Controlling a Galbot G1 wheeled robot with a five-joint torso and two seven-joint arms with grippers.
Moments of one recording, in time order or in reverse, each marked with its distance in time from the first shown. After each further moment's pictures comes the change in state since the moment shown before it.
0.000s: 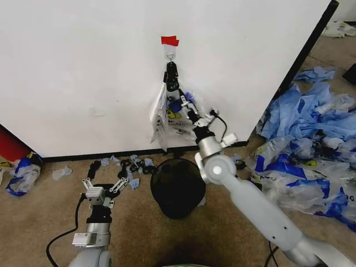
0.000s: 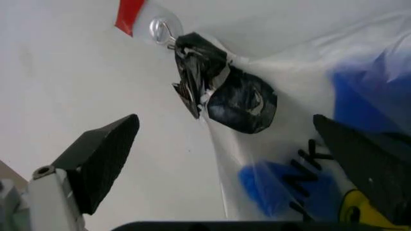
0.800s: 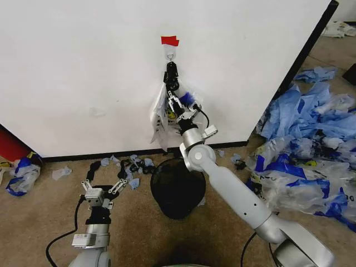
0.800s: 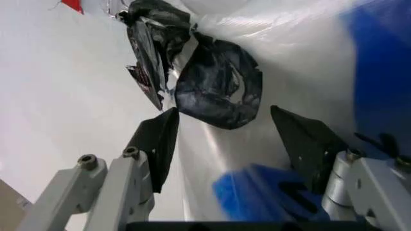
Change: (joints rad) left arm 0.007 0.000 -0.003 0.014 0.001 -0.009 -0.005; right arm 0.082 0.133 -0.001 -0.217 0.028 -0.003 -0.103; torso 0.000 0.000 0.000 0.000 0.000
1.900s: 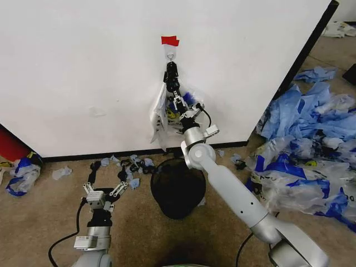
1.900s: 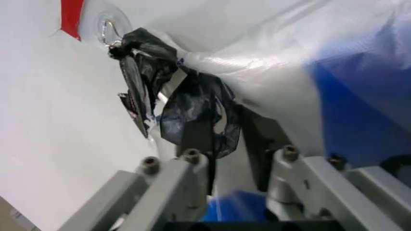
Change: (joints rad) left arm 0.000 0.000 0.008 0.030 -0.002 -0.019 -0.004; right arm -0.015 0.019 0.047 -0.028 -0.026 0.016 -0.034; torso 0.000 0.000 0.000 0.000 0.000
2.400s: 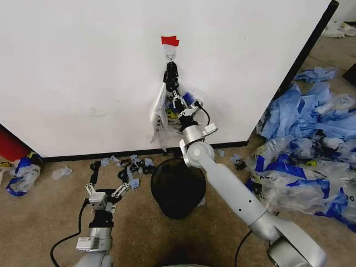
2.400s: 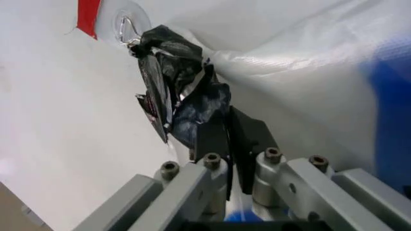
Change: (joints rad) left arm 0.005 0.000 0.004 0.009 0.019 -0.018 0.002; right arm 0.025 0.017 -0.007 -0.020 -0.001 0.006 -0.027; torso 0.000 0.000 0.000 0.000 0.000
